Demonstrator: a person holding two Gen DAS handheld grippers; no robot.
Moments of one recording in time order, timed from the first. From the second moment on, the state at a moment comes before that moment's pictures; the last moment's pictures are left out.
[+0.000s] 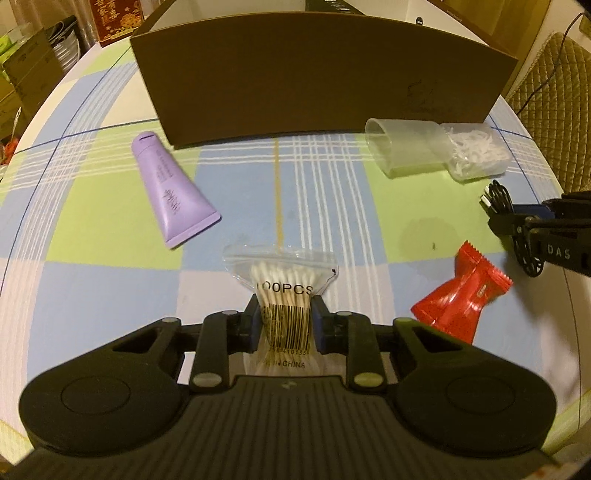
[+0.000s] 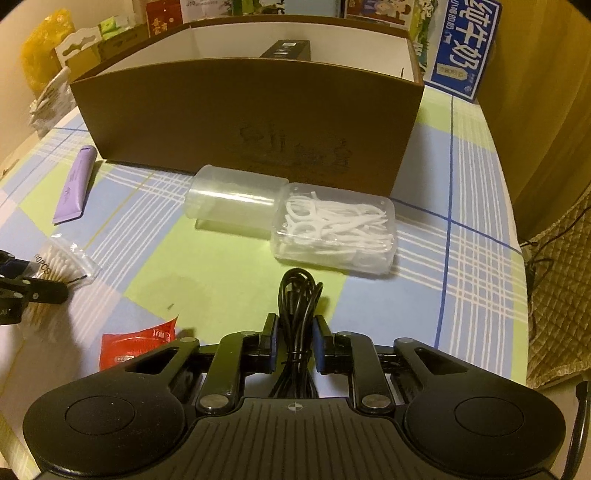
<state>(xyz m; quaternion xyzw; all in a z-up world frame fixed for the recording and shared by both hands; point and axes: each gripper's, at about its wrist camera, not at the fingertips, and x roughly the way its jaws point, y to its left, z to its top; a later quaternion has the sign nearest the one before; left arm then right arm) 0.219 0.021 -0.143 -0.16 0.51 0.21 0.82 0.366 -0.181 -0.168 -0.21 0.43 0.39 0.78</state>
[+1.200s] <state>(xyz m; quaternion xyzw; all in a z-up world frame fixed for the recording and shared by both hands) 0.301 0.102 -0.006 -0.12 0.38 0.16 0.90 0.418 -0.116 -0.014 -0.01 0.34 0.44 0.83</state>
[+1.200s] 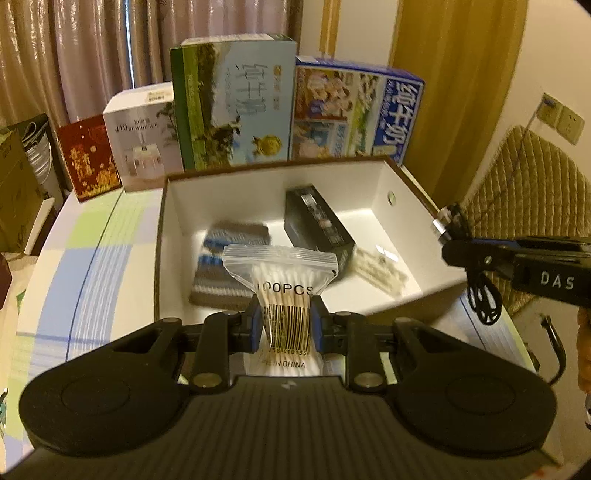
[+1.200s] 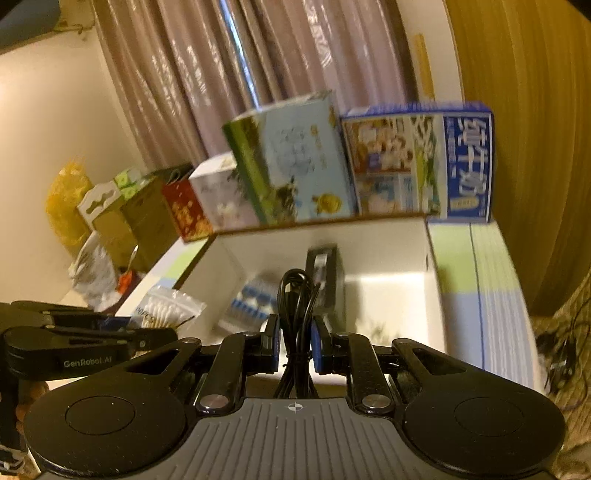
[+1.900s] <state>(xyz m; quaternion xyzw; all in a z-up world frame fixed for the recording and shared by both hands) 0.405 0.196 -0.051 -0.16 0.42 0.17 0.88 0.534 -0.053 -0.044 -0.07 0.34 0.39 0.85</state>
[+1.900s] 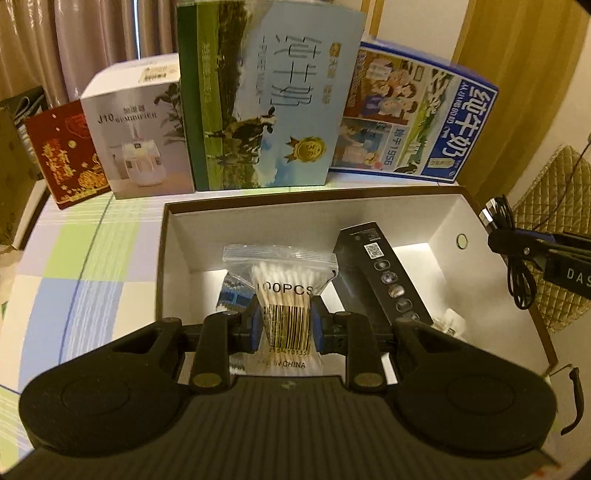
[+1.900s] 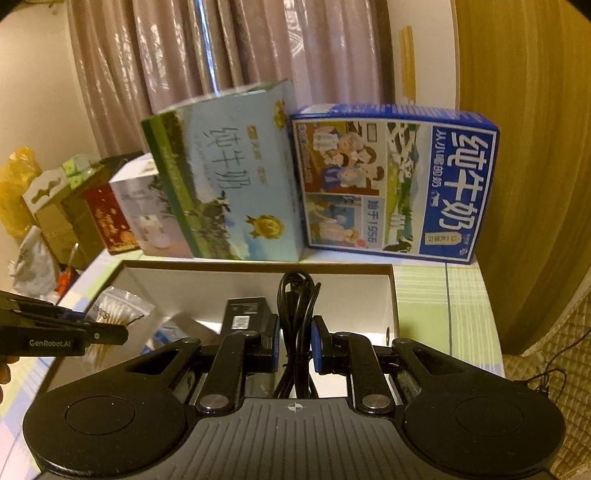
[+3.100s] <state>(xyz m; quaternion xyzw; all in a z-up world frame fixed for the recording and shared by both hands) 0.436 0.215 -0.081 -0.13 0.45 0.17 0.87 0.569 -0.018 -0.084 -0.10 0.38 0.37 0.84</state>
